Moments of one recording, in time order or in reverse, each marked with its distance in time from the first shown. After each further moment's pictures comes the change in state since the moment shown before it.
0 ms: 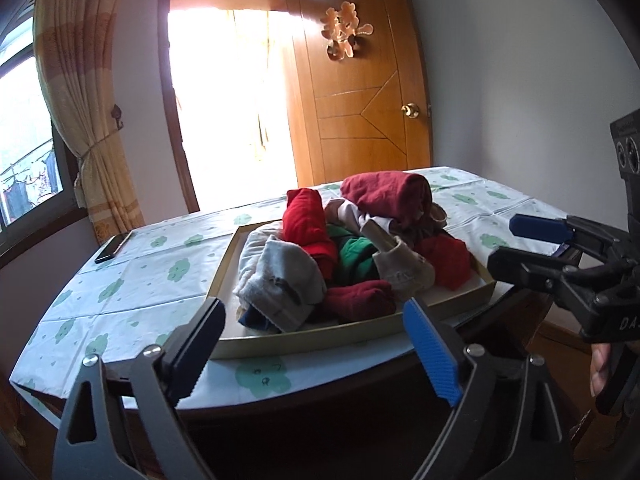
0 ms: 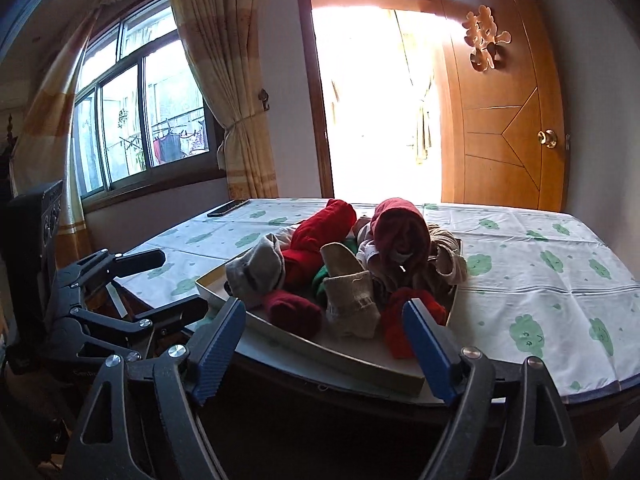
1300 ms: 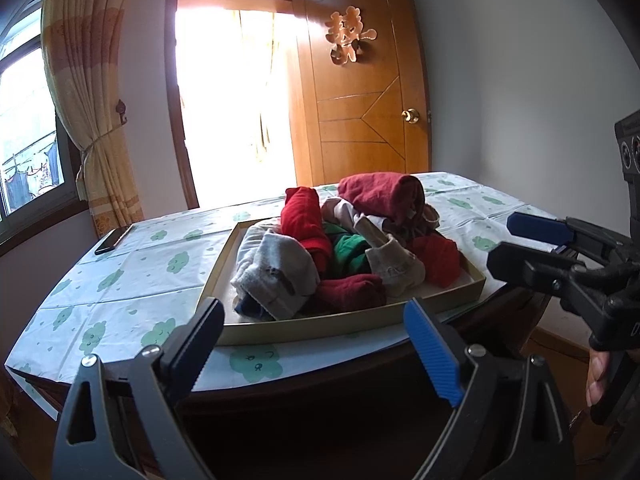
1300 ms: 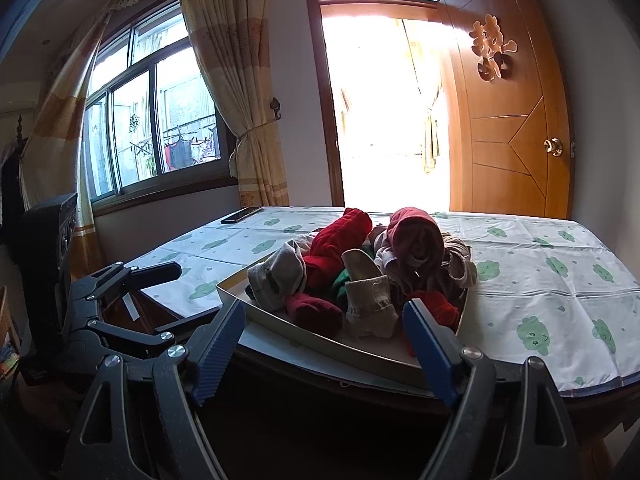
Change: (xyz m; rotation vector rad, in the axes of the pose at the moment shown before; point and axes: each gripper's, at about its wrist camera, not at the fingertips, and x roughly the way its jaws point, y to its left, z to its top) left arm -0.010 -0.001 -0.009 -0.032 -0.012 -0.014; right arm -0.014 0.011 -0.003 -0.011 -0.032 0.028
